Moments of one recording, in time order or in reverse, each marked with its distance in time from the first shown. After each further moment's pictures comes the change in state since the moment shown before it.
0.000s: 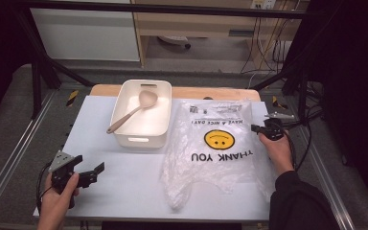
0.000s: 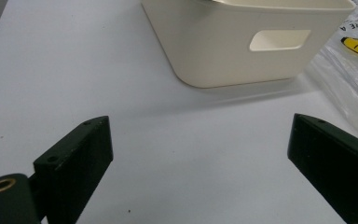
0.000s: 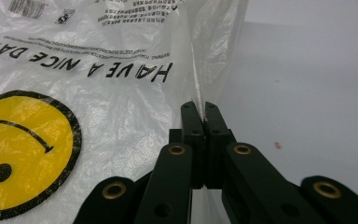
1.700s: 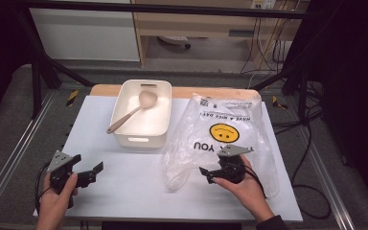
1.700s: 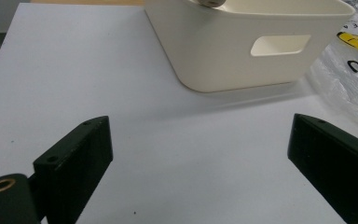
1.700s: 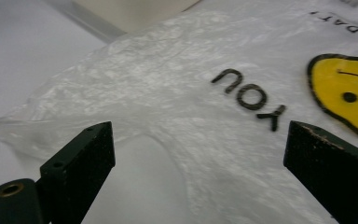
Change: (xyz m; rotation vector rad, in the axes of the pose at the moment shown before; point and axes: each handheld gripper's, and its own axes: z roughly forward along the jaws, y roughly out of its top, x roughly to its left) left arm 0.000 0.002 -0.004 -0.015 0.013 0.011; right arm 0.208 -0.051 -0.066 0.037 0.278 -0.307
